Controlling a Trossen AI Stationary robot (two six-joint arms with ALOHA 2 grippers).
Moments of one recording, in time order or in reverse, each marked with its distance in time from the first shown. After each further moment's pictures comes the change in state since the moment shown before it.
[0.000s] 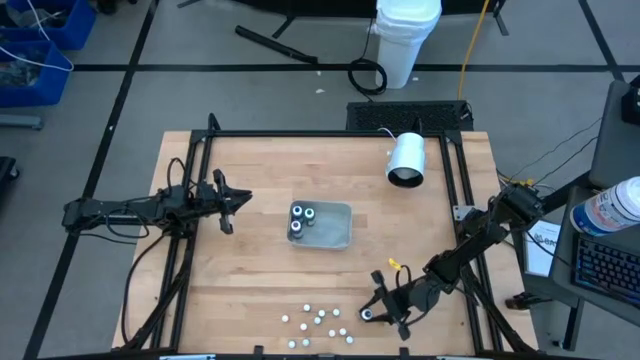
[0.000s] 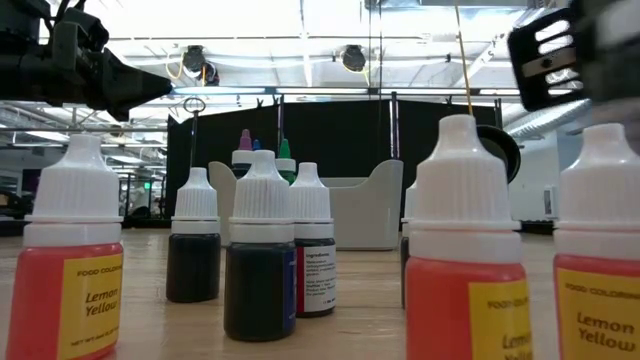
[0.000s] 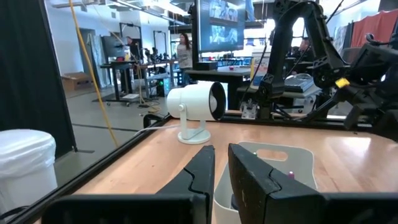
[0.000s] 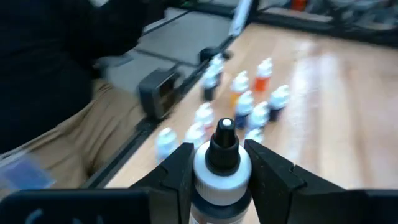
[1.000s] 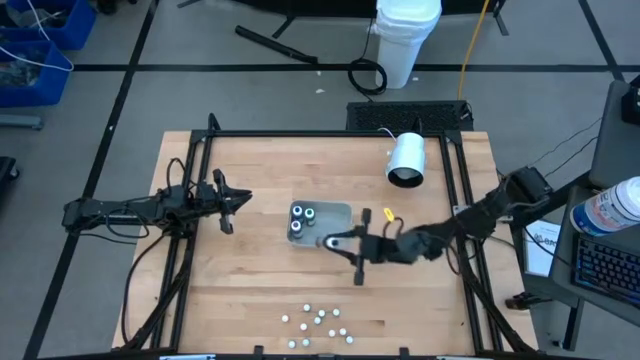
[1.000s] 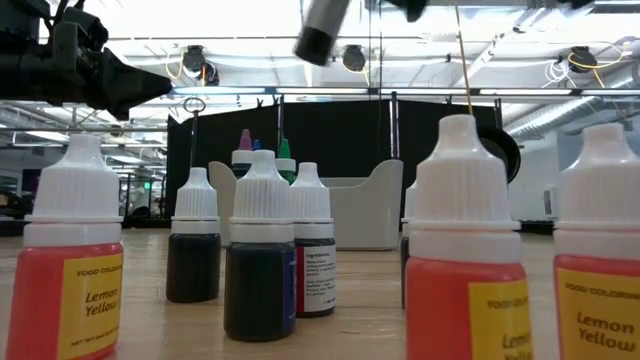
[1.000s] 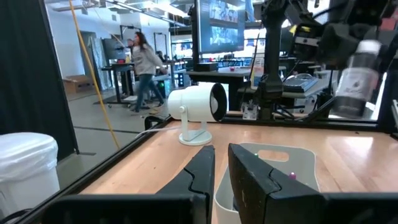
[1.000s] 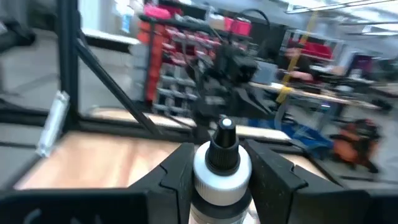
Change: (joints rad) left arm 0.000 0.000 0.000 0.005 0.000 0.011; right arm -0.342 -0.165 0.199 0.005 0.186 -0.266
